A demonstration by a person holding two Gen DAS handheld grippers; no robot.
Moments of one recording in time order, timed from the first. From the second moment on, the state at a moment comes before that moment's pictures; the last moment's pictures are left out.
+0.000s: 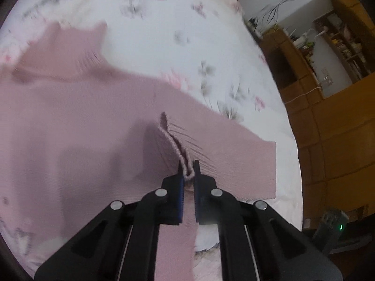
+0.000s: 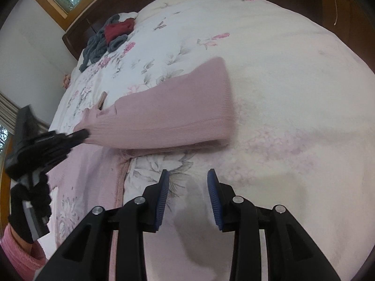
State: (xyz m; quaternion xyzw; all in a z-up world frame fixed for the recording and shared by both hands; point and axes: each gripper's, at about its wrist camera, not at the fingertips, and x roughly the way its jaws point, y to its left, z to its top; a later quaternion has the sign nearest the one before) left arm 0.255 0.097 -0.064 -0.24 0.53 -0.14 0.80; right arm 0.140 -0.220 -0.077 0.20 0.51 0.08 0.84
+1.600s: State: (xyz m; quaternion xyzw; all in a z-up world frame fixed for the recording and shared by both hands) left arm 0.197 0.419 -0.072 -0.23 0.47 0.11 0.84; right arm 0.241 -0.070 -0.074 0.13 0.56 0.12 0.81
